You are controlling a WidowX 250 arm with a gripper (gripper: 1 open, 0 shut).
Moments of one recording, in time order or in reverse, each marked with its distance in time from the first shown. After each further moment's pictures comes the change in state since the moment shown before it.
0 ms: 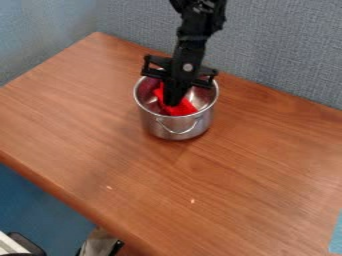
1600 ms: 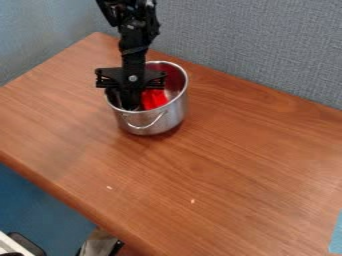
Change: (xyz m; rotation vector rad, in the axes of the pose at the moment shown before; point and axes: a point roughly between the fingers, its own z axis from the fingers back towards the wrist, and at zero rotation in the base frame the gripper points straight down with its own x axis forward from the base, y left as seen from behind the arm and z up) arm -0.028 -0.047 -0.047 0.151 0.079 0.106
